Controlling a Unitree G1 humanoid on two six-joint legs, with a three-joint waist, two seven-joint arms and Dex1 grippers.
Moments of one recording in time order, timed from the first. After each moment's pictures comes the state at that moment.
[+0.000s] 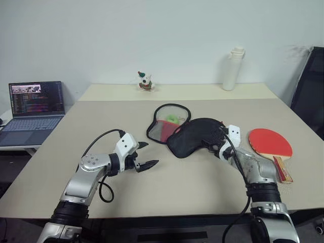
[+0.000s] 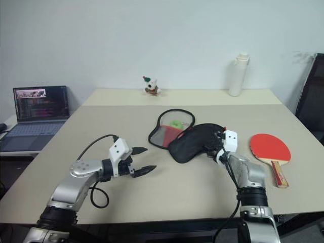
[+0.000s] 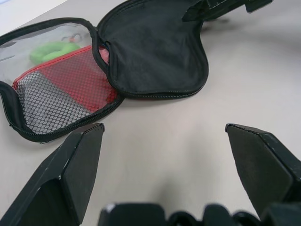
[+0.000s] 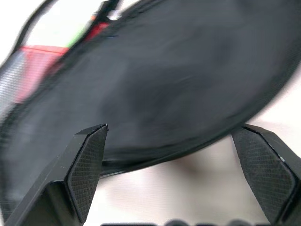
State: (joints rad) left arm -0.42 0.59 -0.03 0.08 -0.20 0.25 -0.95; right arm -0.68 -0.14 -0.24 0.26 0.45 0.84 0.12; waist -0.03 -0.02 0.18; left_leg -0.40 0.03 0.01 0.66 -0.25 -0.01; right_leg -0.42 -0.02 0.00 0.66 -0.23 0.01
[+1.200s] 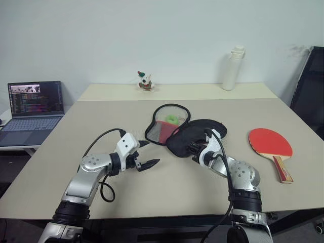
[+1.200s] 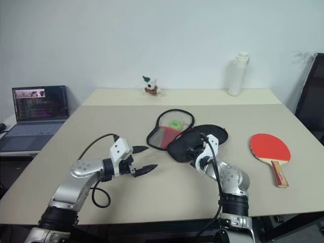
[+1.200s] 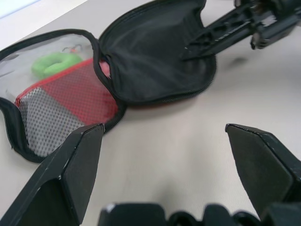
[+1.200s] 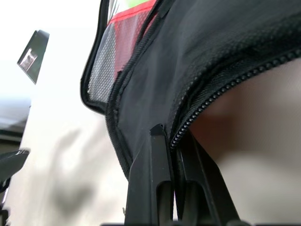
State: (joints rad) left arm -0.42 0.58 -0.04 0.08 -0.20 0.21 -0.95; right arm -0.60 0.11 -0.33 0.02 0.66 1.13 -0.06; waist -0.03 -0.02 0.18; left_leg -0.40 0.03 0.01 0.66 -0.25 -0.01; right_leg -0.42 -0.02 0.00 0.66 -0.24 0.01
